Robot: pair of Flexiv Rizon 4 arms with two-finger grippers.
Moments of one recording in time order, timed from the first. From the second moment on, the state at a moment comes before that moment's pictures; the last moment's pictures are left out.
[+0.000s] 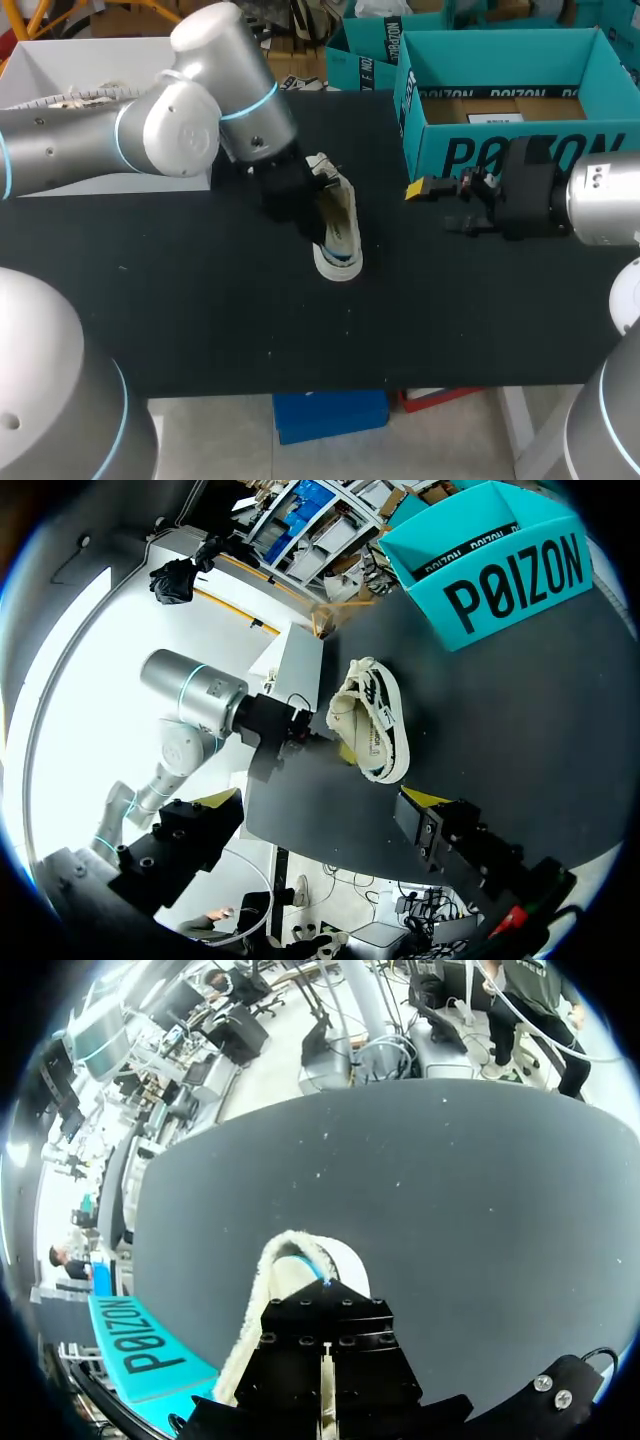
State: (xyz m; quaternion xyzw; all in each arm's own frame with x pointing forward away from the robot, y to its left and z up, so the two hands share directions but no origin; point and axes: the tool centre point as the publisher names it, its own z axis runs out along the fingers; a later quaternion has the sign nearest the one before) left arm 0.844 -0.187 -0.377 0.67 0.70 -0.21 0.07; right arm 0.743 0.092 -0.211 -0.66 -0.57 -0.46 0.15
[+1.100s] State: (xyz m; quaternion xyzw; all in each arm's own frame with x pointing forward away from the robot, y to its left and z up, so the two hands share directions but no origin) left arm 0.858 -0.196 -0.366 0.69 0.69 -0.20 0.04; right arm 0.743 0.092 -0.211 -0.66 -0.57 -0.46 0.15
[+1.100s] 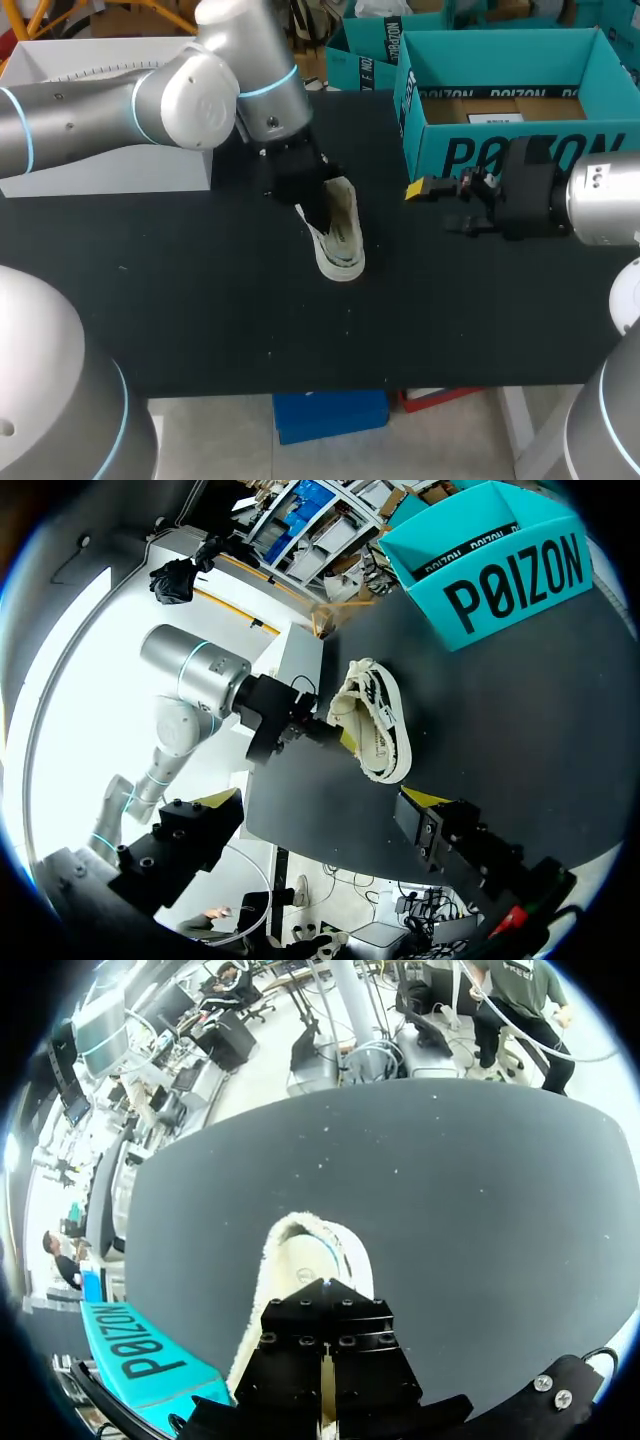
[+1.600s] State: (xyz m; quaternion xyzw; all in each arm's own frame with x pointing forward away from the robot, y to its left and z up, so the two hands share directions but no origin) left arm 0.849 -0.206 -0.387 0.70 0.70 -0.14 0.02; right arm 0.743 0.092 -0.211 -0.66 -0.57 -0.46 0.15
